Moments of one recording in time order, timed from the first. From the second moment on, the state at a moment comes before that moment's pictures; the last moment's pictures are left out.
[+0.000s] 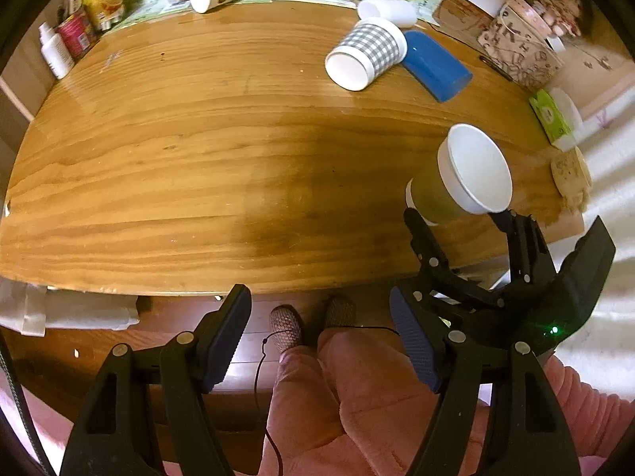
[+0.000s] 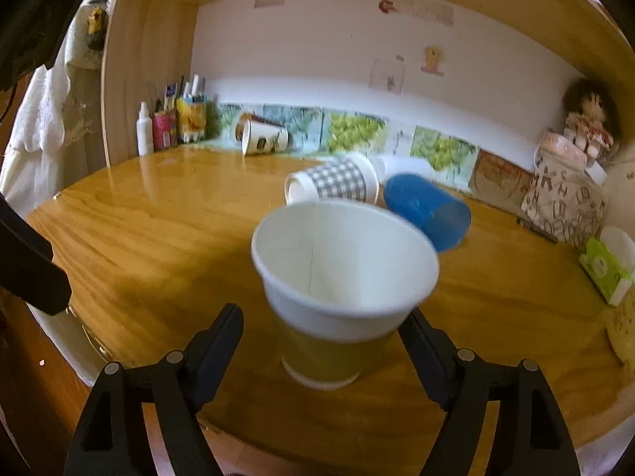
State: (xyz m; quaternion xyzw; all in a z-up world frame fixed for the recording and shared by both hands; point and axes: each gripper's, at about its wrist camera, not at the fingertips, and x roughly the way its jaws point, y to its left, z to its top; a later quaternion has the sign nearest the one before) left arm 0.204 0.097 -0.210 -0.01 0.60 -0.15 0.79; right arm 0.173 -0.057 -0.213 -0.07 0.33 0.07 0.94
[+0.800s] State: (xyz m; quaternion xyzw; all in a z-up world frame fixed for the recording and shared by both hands) left arm 0.173 0.098 -0.174 -0.08 0.55 -0.14 0.82; right arm 0.129 -0.083 -0.134 -0.02 0.52 0.06 0.85
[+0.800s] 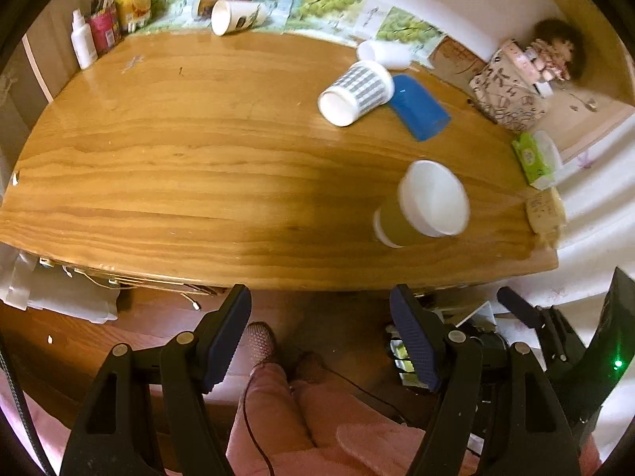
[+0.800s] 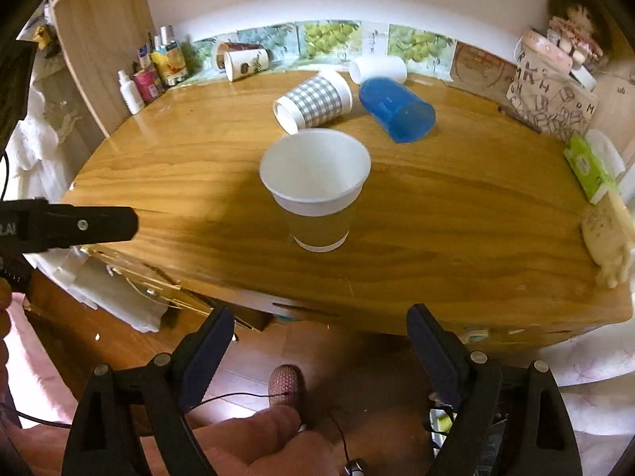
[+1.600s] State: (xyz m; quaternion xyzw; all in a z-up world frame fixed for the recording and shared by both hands) left arm 0.061 0.045 -0.061 -0.01 0.36 -0.11 0.93; right arm 0.057 -0.140 -0.002 0.04 0.44 0.08 0.89
